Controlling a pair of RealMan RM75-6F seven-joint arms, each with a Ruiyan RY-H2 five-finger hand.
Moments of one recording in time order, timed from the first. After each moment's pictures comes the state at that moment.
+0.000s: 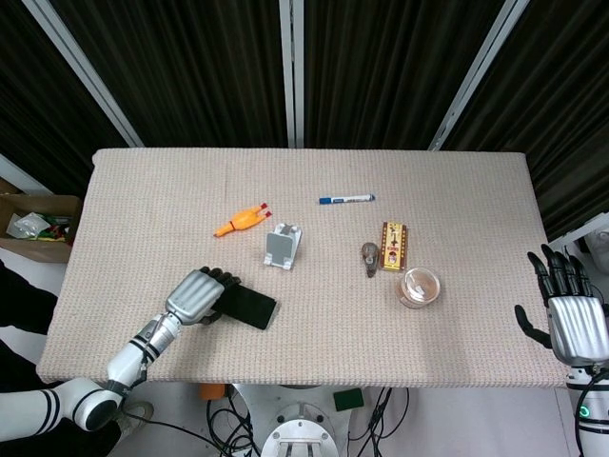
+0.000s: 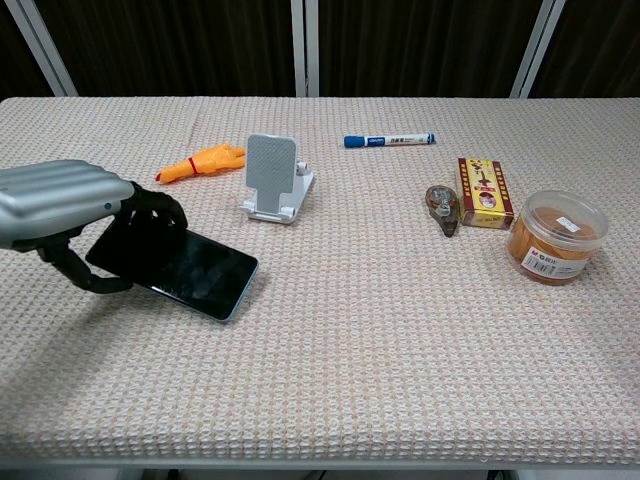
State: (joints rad) left arm -0.64 -1.43 0.04 -1.56 1.37 1.00 0.32; right arm 0.08 -1.10 0.08 -1.66 -1.54 1.54 -0.10
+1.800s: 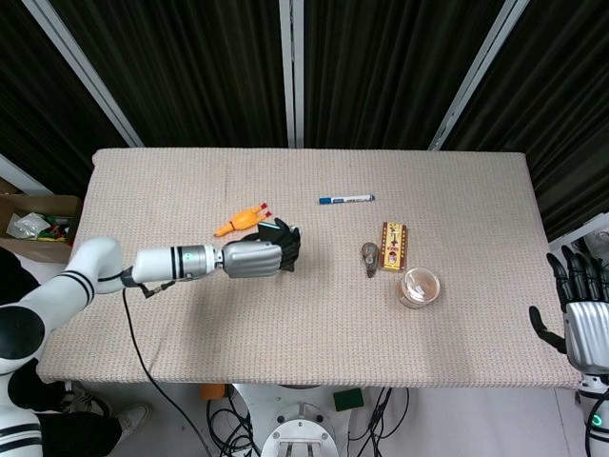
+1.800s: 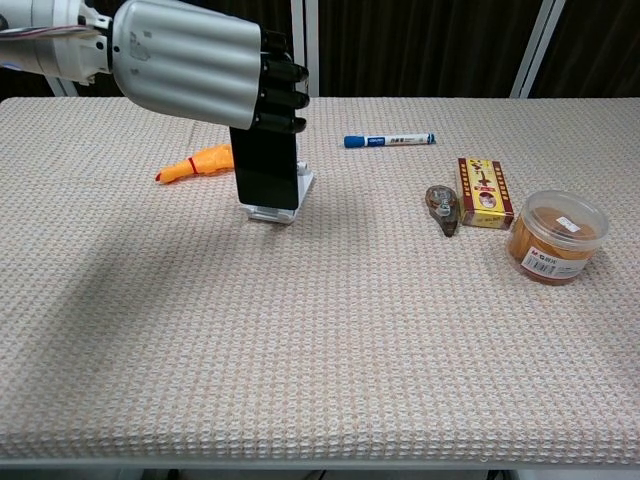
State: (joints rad) left arm -1.15 -1.44 0.07 -0.88 2.22 1.16 0.51; right arm 0.04 -1.10 0.09 -1.64 -1.56 1.61 -0.08
